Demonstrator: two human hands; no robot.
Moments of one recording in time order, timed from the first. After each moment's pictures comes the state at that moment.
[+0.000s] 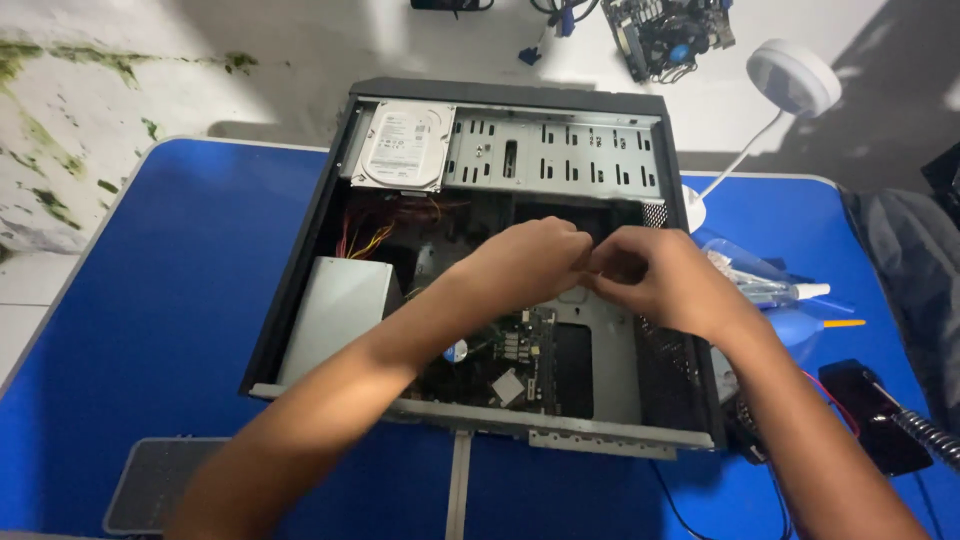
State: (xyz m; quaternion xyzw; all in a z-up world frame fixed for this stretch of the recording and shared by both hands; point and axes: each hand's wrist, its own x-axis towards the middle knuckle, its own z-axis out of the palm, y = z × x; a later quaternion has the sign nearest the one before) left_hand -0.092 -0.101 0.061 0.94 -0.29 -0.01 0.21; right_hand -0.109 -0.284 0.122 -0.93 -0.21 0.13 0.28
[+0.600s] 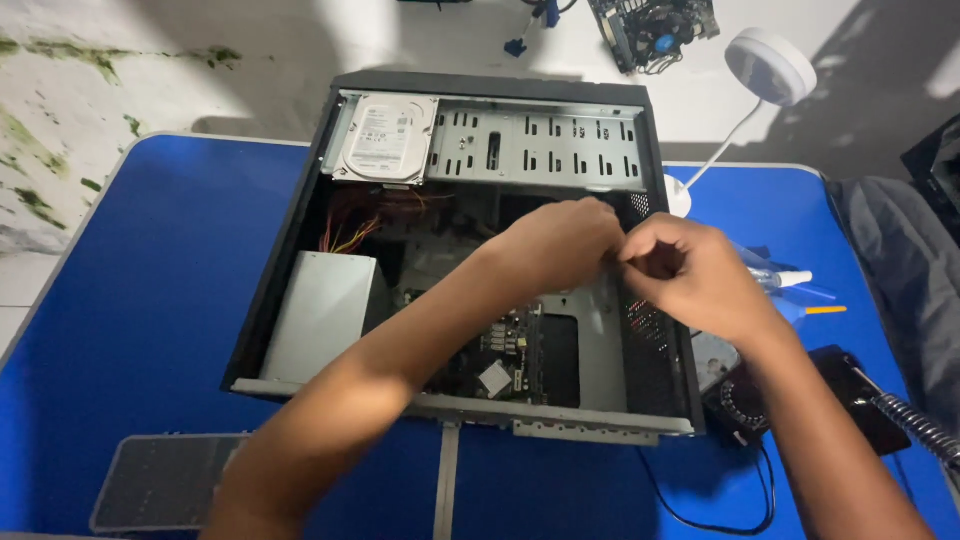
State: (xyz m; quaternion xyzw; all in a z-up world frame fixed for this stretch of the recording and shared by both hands) left_hand -0.076 -0.144 0.078 0.91 -0.35 0.01 0.21; right_hand -0.095 -0.341 0.080 -0.85 -0.26 0.01 0.46
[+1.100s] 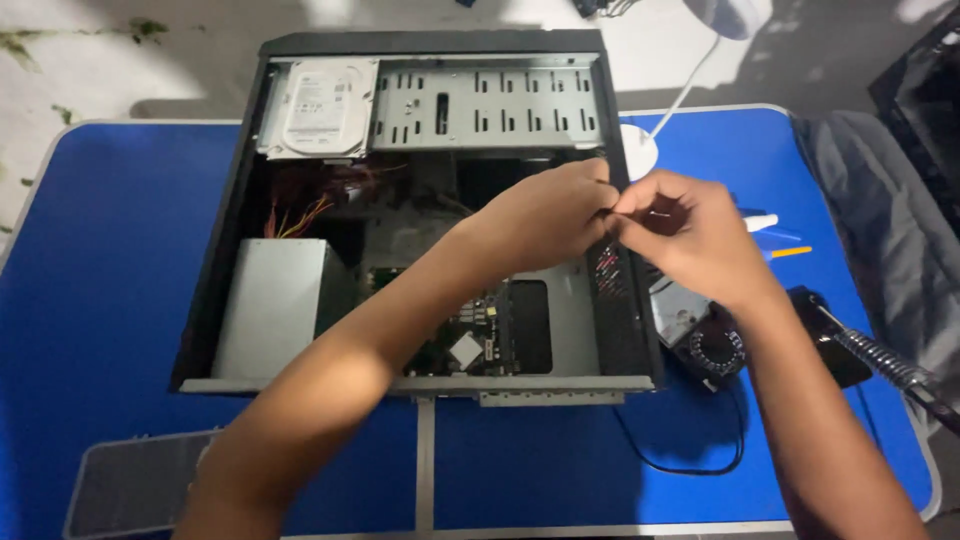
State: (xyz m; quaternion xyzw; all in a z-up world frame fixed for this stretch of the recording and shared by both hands) left_hand -0.076 -0.175 0.066 0.89 -0.36 0.04 0.28; right_hand -0.104 -0.373 0.077 -0.82 -0.19 0.01 0.54
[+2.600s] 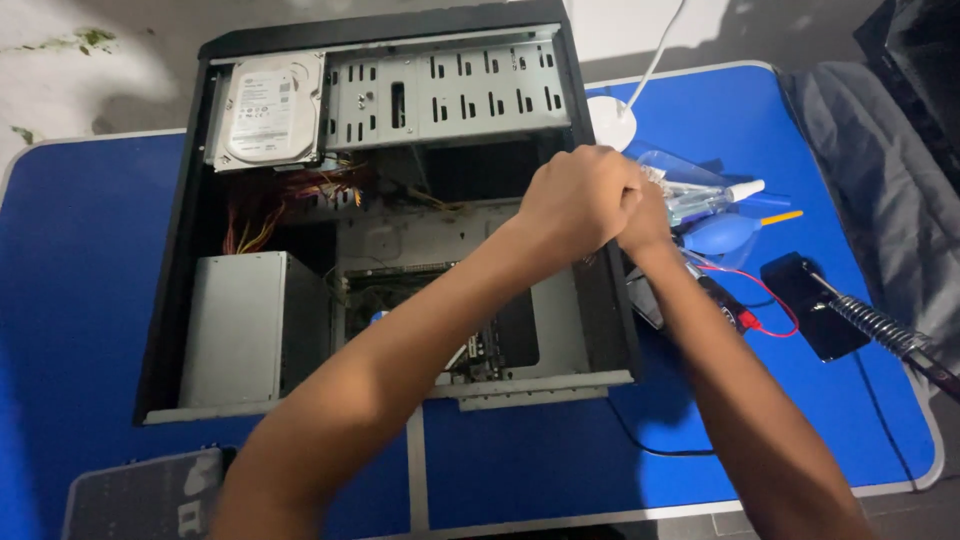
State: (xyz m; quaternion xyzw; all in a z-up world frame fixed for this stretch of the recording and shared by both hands) left_hand -0.040 -0.254 0.007 0.88 -0.29 0.14 0.36; right_hand 0.037 -0.443 -0.189 -0.97 -0.05 -0.09 0.21
